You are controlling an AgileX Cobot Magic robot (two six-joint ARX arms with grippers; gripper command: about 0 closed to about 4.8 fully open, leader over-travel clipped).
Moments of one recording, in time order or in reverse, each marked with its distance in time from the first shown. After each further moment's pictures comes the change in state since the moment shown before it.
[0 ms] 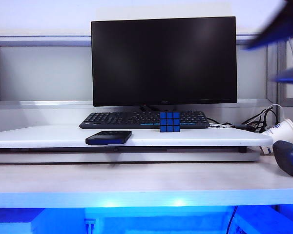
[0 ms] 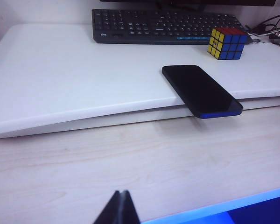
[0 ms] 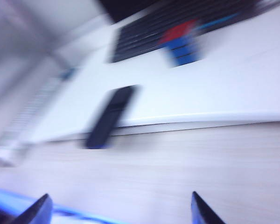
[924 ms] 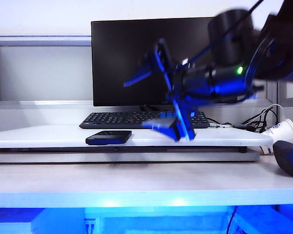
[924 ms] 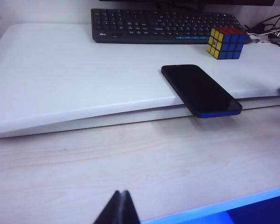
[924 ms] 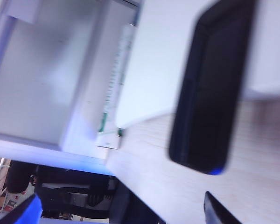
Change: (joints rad) left arm 0.000 0.000 0.000 -0.002 0.004 0.000; right arm 0.154 1.185 0.543 0.606 -0.259 0.536
